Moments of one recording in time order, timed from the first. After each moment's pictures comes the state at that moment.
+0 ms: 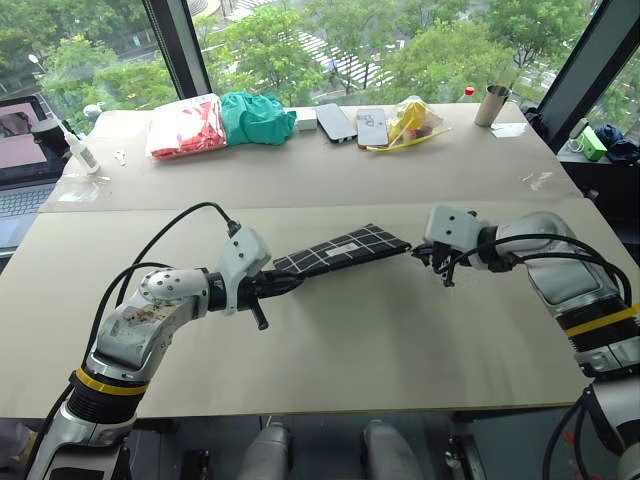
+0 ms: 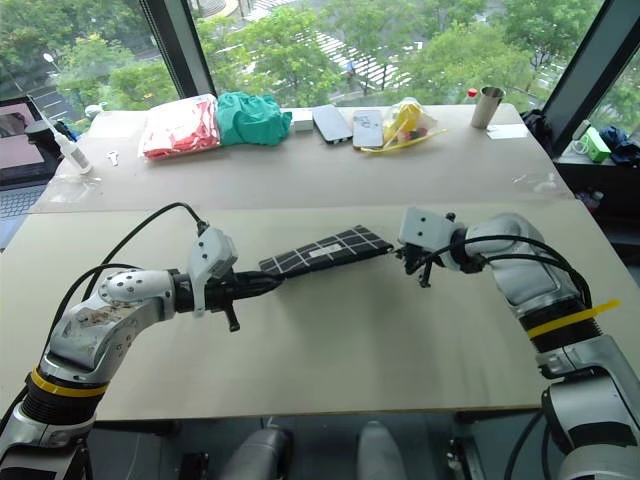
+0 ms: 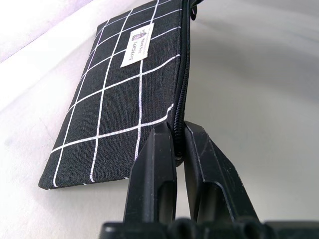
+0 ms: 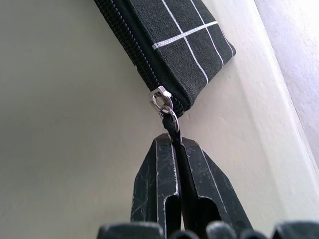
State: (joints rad) left arm -0.38 0.66 -0.10 -0.33 -0.41 0.70 -0.84; right arm -0.74 -0.84 0.35 0.25 -0.02 0.20 1.03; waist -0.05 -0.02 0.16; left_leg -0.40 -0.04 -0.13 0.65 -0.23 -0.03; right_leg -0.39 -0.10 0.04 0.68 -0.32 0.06
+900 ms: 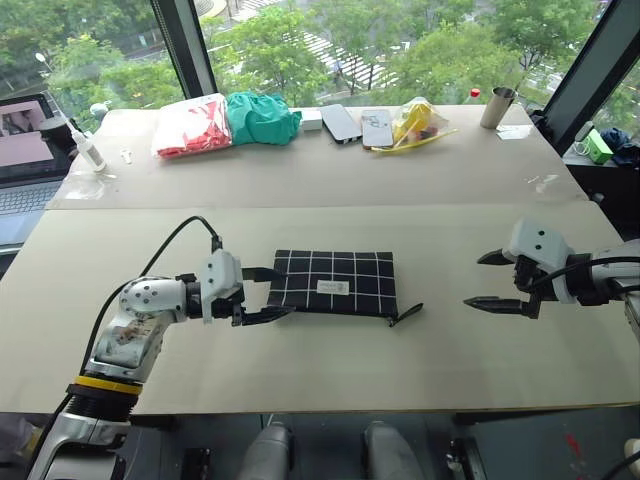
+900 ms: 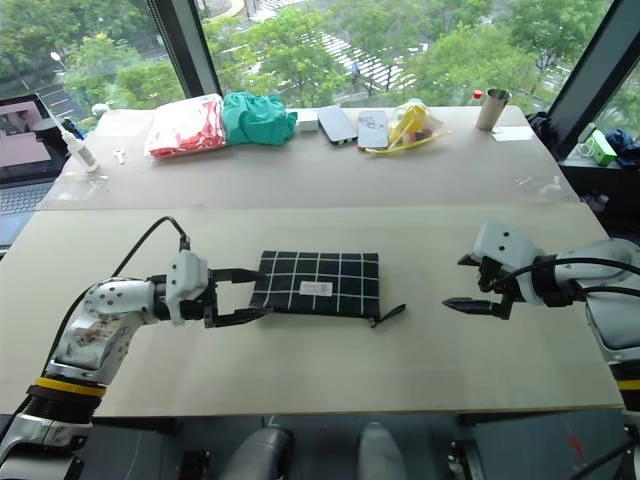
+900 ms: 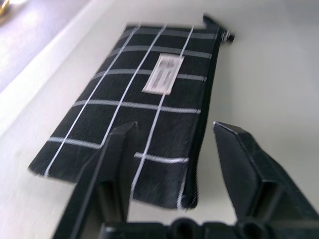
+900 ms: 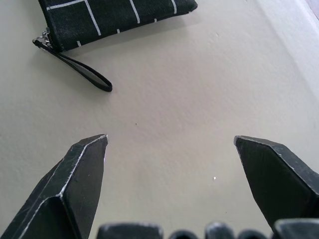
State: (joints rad) left arm -0.31 0.69 -0.04 -0.08 -0.48 0.18 -1.20; right arm -0.39 -1.07 -0.01 0.00 0.22 0.42 1.20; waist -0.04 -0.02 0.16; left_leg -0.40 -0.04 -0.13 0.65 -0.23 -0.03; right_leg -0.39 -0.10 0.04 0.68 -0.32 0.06
